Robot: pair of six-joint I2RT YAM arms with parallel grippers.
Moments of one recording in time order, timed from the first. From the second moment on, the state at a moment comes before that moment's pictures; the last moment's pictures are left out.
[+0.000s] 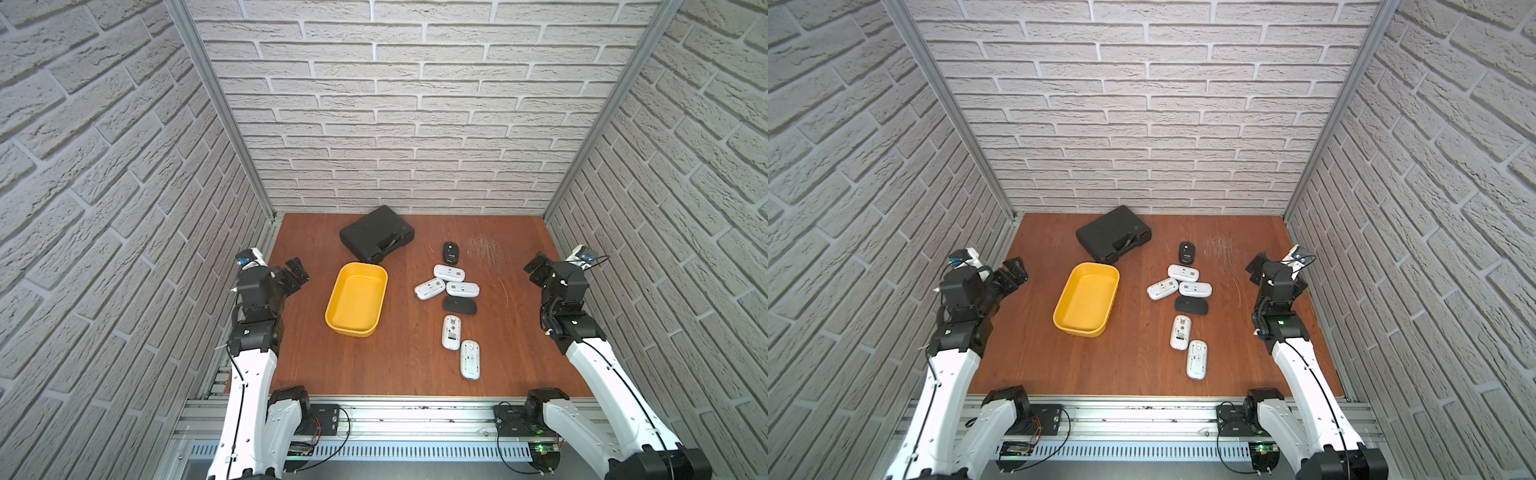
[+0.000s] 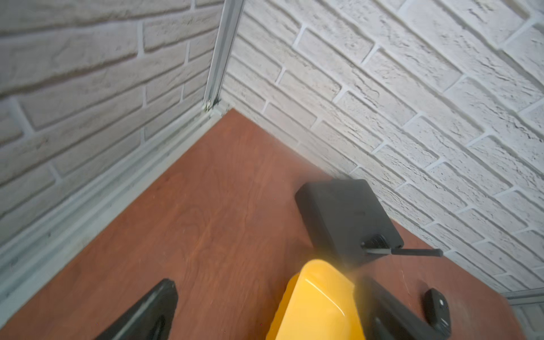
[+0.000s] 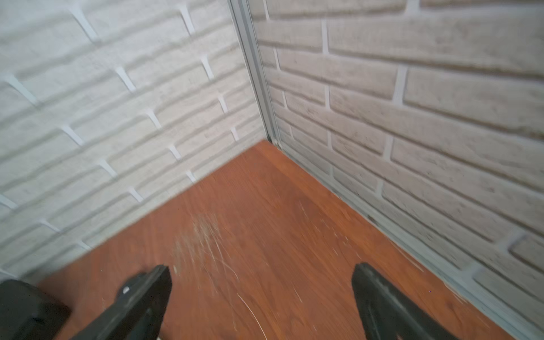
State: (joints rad) left arm 0.21 0.77 0.73 -0.40 0.11 -0.51; right arm -0.02 0.92 0.65 -0.15 0.45 0.45
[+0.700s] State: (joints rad) left arm 0.45 0.81 0.72 -0.70 0.54 -0.48; right arm 0.29 1.54 1.00 -0.55 -0.14 0.26
